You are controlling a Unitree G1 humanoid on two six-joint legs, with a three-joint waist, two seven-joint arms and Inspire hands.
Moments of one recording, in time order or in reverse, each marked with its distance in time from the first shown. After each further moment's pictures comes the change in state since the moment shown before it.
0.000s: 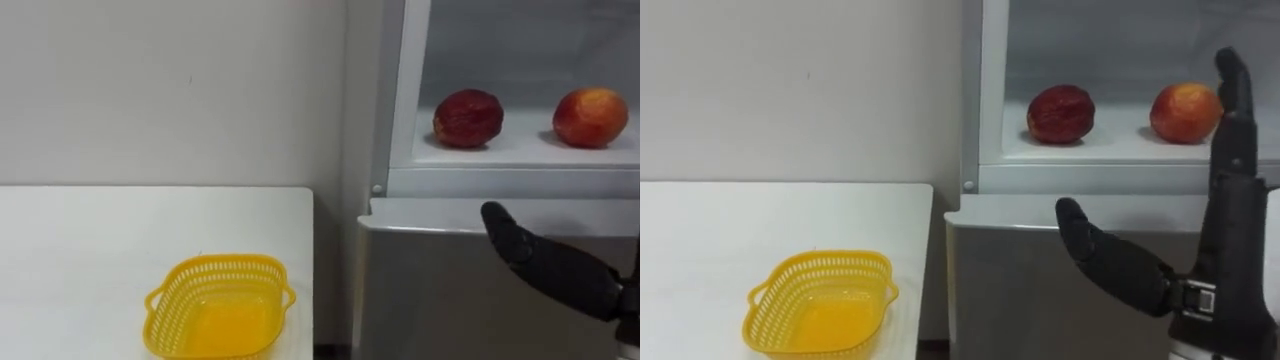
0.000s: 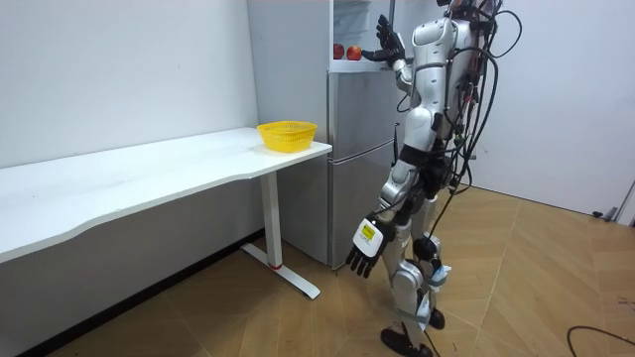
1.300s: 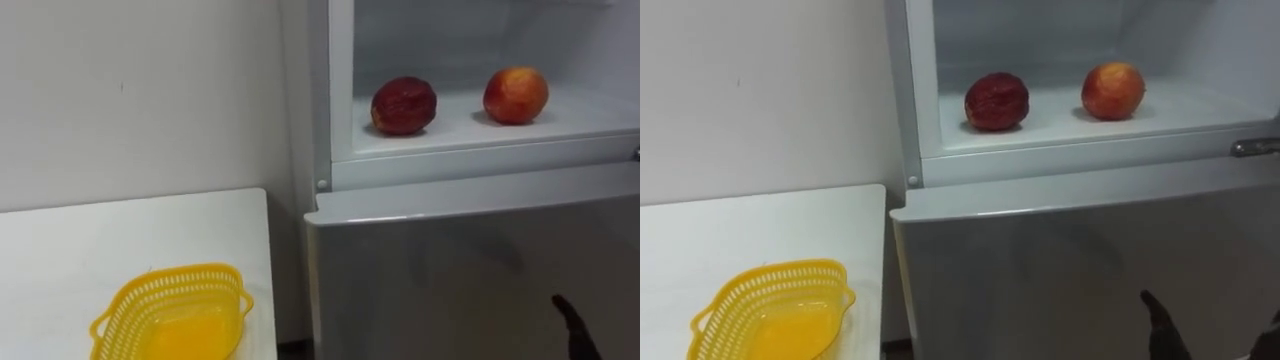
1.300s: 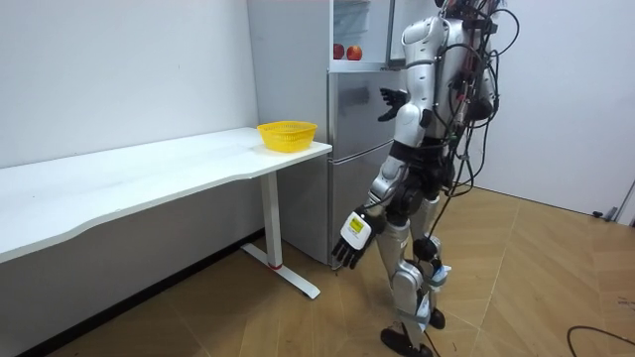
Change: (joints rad) left arm 0.018 -0.039 0.066 -0.004 -0.152 -0.053 0.027; right arm 0.446 0.131 0.050 0.141 -0.145 0.075 0.182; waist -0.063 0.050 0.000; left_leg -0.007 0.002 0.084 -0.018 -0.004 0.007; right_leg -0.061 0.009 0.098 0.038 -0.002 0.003
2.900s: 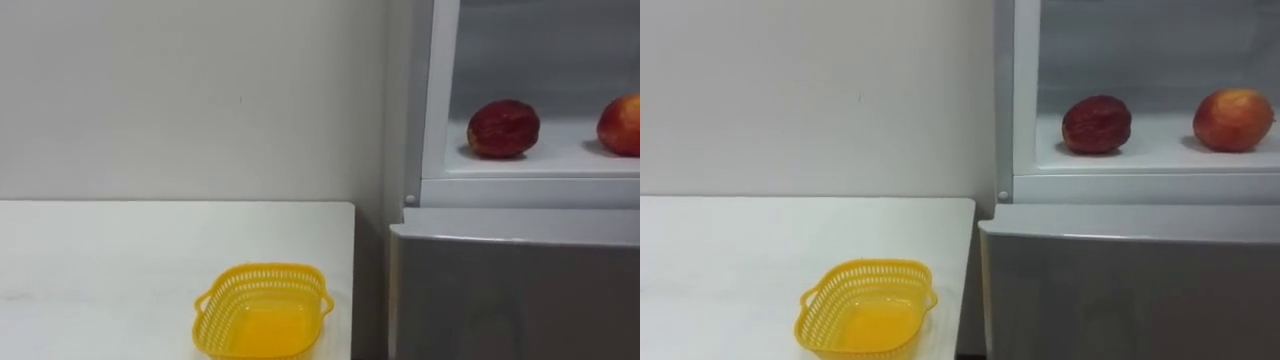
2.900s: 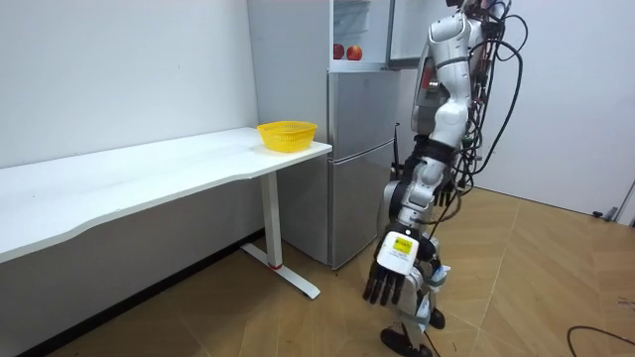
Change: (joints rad) left arm 0.124 -0.046 0.241 -0.124 -0.195 0.140 0.188; right arm -0.152 -0.041 -0.231 1.410 0.213 0.290 0.335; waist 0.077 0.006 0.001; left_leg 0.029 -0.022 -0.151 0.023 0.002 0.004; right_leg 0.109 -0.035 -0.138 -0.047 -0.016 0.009
